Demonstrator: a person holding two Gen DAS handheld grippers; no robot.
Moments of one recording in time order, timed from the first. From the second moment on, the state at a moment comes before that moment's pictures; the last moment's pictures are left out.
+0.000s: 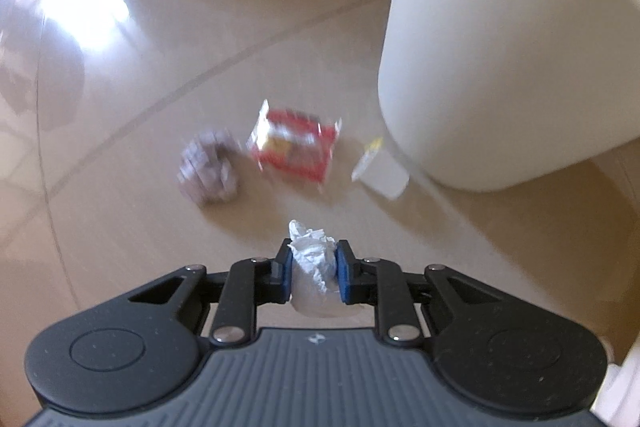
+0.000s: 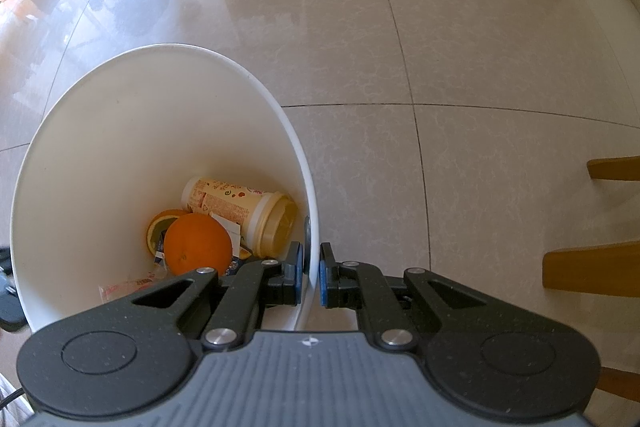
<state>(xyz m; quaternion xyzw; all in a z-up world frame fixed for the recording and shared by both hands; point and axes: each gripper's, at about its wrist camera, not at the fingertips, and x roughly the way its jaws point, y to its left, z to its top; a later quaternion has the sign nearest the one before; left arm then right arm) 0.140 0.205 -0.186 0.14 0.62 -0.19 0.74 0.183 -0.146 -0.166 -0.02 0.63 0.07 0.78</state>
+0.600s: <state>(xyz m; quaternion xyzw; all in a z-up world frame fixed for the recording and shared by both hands) 0.199 0.119 -0.008 0.16 0.49 -0.34 0.78 0.183 -0.146 -0.167 -0.02 0.63 0.07 0.77</state>
